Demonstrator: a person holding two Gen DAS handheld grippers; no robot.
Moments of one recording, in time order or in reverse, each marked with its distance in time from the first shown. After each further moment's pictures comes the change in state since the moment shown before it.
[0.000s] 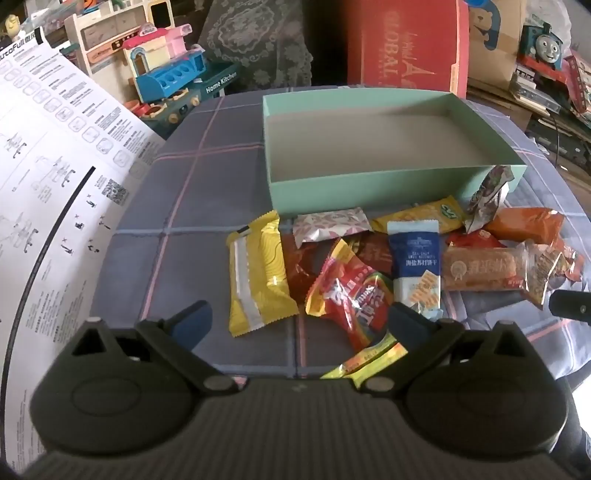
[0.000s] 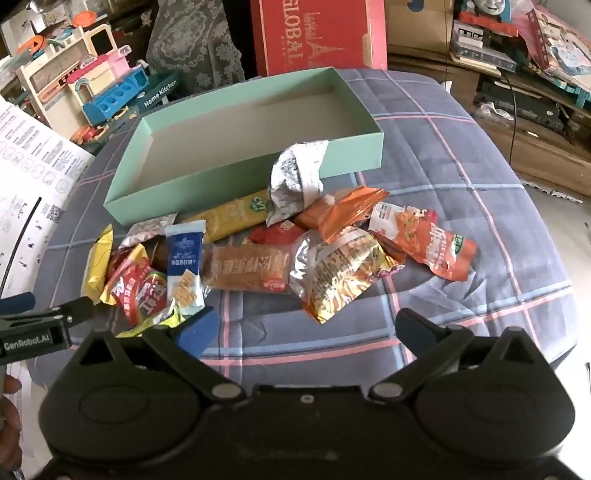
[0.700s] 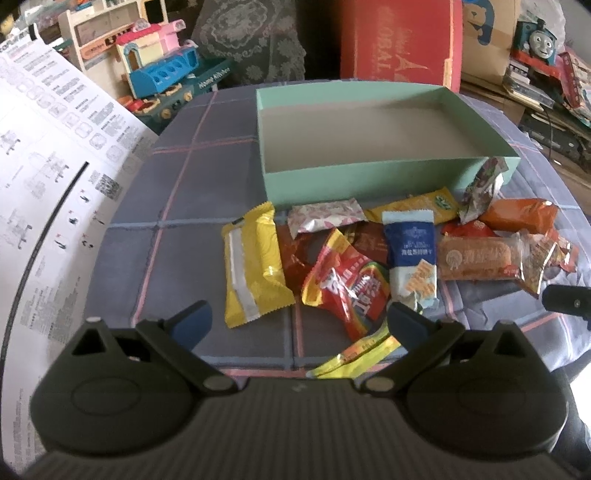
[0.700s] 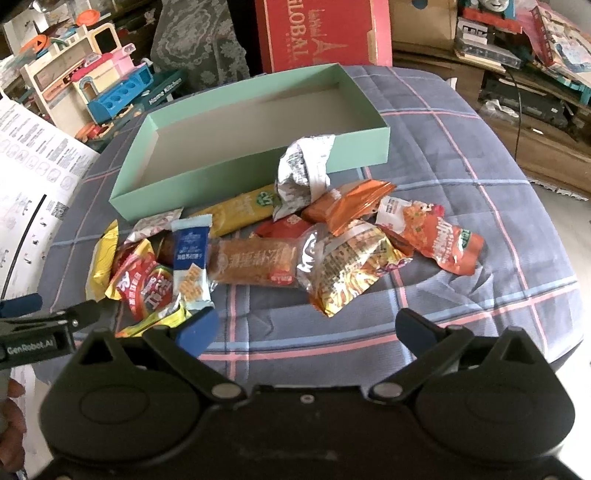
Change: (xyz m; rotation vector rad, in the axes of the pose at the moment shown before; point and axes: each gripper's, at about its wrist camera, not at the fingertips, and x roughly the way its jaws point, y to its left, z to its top) left arm 0.002 0.003 -0.007 0.015 0.018 -0.037; right arm 0.001 0.002 -0.002 0.001 0.013 0.023
